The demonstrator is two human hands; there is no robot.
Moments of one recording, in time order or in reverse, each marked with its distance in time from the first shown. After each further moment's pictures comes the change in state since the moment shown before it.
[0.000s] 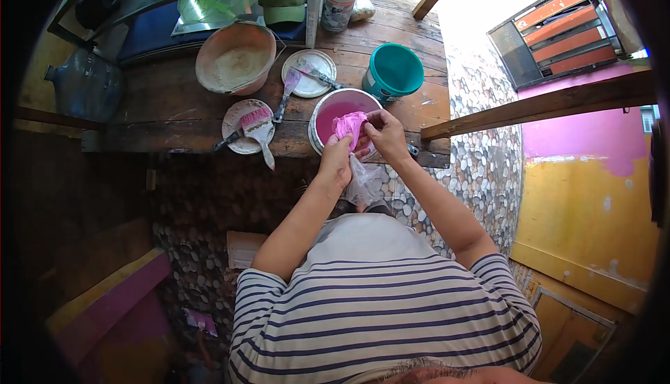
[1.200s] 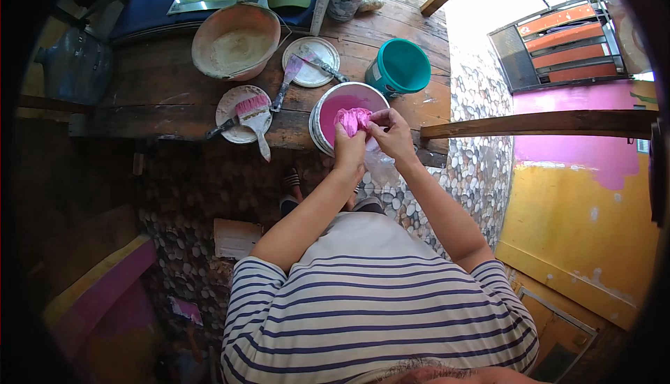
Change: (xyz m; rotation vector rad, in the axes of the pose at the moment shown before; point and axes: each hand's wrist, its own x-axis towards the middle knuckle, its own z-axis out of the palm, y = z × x) left_hand 0.016 -0.016 0.020 0.082 0.204 0.186; right_hand -0.001 -0.001 0.001 -0.223 0.003 -0.051
